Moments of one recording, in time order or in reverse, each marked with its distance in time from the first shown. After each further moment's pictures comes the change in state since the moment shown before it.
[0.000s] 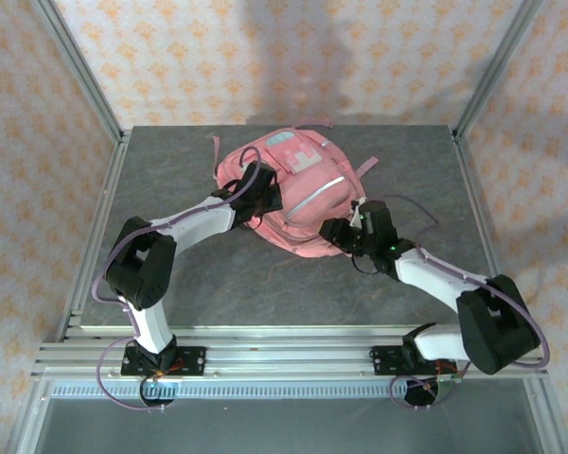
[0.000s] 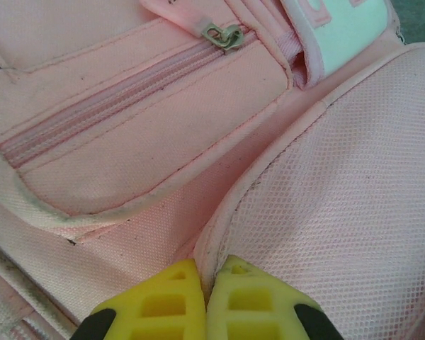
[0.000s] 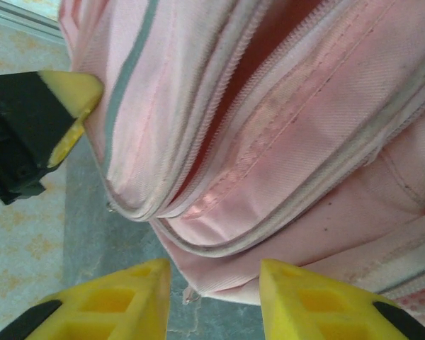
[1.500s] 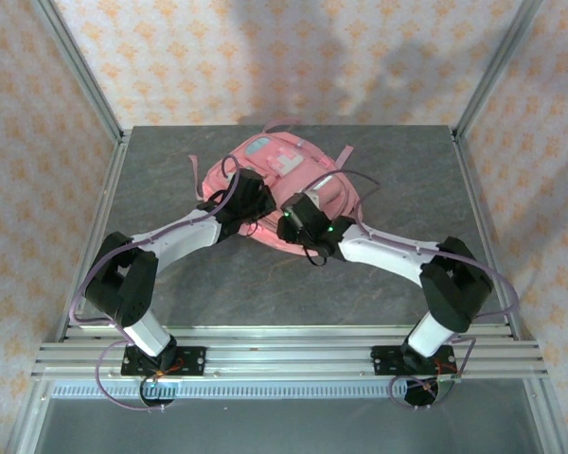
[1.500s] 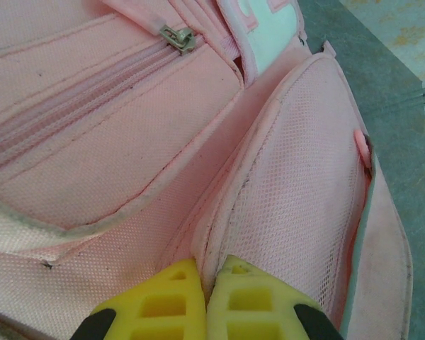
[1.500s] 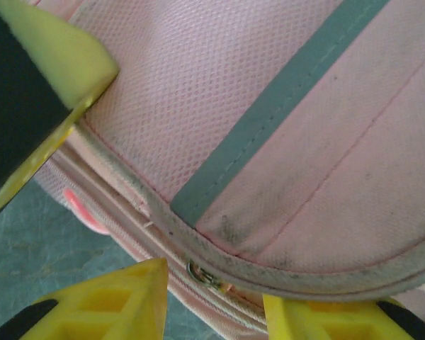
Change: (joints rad) left arm 0.007 -0.152 -0.171 0.126 0.072 -0.228; right arm 0.391 0.313 0.505 -0.404 0.560 -0.063
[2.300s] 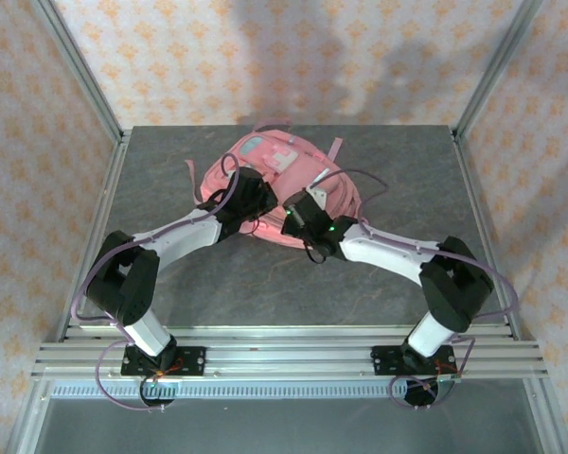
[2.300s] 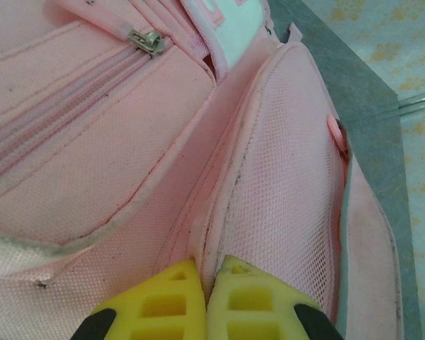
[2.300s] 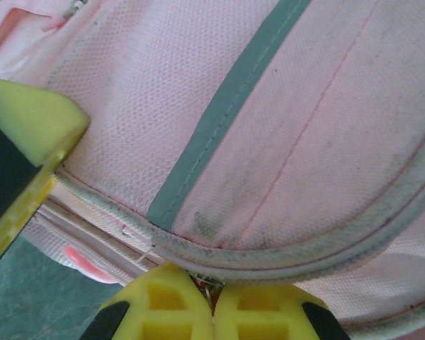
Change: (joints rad) left arm 0.005 0.012 0.000 0.055 0.016 -0.018; right arm -0.020 -0.022 -0.034 0.068 0.062 0.067
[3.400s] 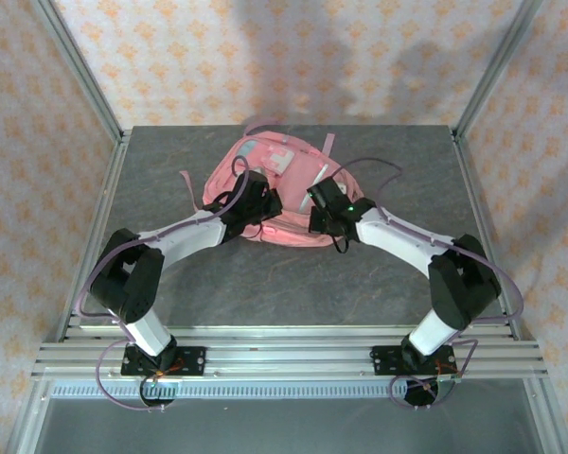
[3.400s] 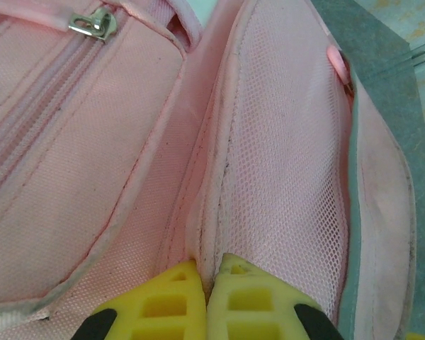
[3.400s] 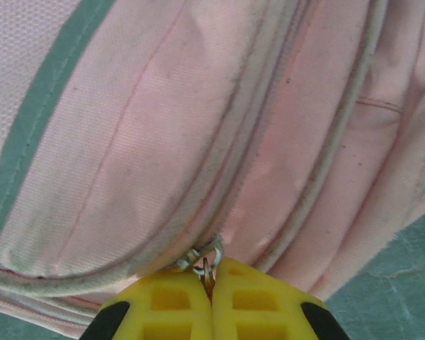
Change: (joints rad) left arm -0.019 0.024 0.003 -0.016 0.006 0.126; right arm -0.185 -0.017 0.035 -0.278 -0.069 -0.244
